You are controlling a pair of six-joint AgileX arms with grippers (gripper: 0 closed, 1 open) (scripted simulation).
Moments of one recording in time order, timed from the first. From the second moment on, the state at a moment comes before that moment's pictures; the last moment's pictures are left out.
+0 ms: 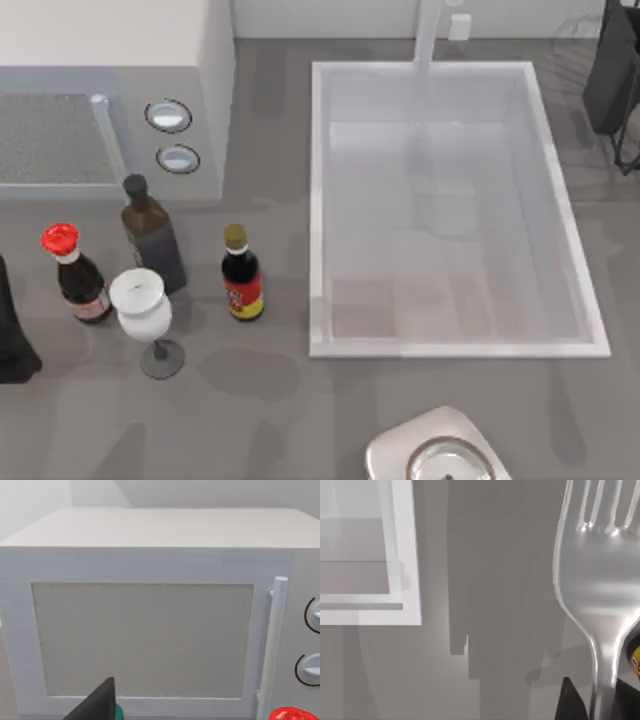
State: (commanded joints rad) left arm 0.00 0.00 0.00 0.00 0.00 0.00; right arm -0.05 1.82 1.62 -1.38 0.00 -0.04
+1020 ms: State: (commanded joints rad) left arm 0.00 0.00 0.00 0.00 0.00 0.00; right arm -0.05 1.88 1.27 -0.96 0.00 -0.04
